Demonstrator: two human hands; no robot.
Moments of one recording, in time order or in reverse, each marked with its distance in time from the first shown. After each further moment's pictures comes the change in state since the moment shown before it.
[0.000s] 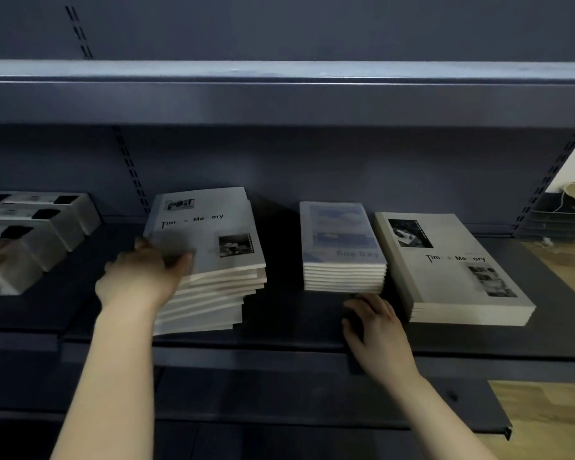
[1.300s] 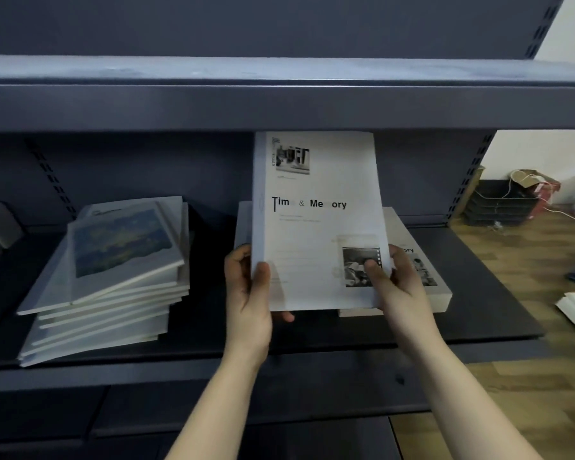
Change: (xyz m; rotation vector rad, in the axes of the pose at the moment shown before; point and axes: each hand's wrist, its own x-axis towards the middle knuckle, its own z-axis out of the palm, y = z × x) left_hand -0.152 0.174 0.074 -1.616 -0.190 0.410; right_hand 0.019 0.051 -0.125 0.876 0.134 0.335
